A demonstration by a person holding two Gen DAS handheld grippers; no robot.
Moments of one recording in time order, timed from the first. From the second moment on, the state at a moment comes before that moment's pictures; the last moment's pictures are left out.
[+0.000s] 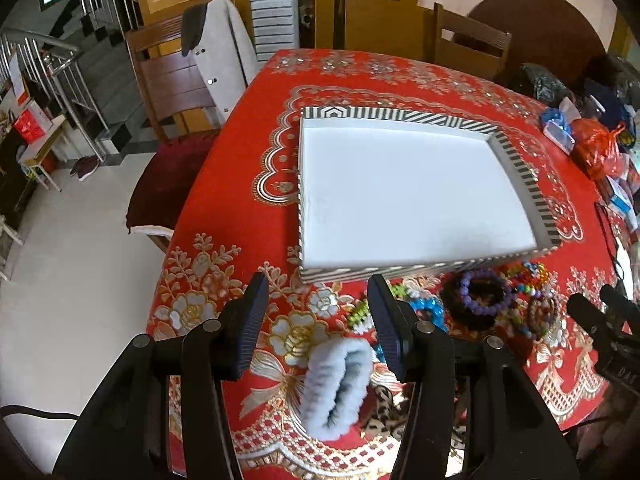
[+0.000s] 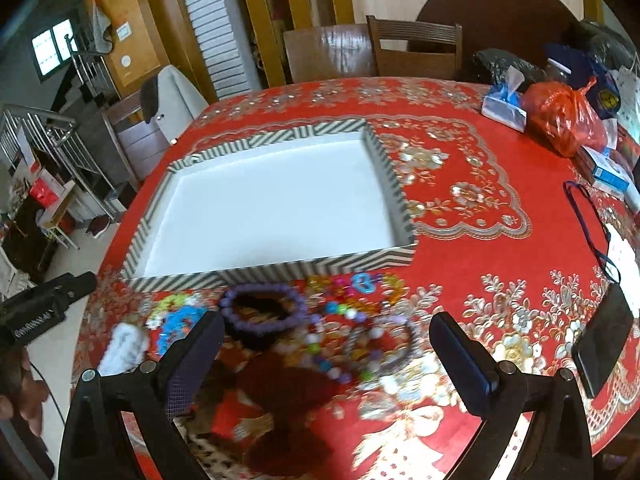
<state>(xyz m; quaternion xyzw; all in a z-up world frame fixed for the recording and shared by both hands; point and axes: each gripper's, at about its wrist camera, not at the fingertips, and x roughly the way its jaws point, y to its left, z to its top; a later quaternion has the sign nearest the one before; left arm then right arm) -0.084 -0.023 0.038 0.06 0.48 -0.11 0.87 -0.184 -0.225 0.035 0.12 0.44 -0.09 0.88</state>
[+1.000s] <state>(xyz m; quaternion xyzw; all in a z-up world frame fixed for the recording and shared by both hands) -0.103 -0.019 0.043 0.06 0.48 -0.12 0.87 -0.196 -0.201 0.044 0.10 0.45 -0.10 0.88</state>
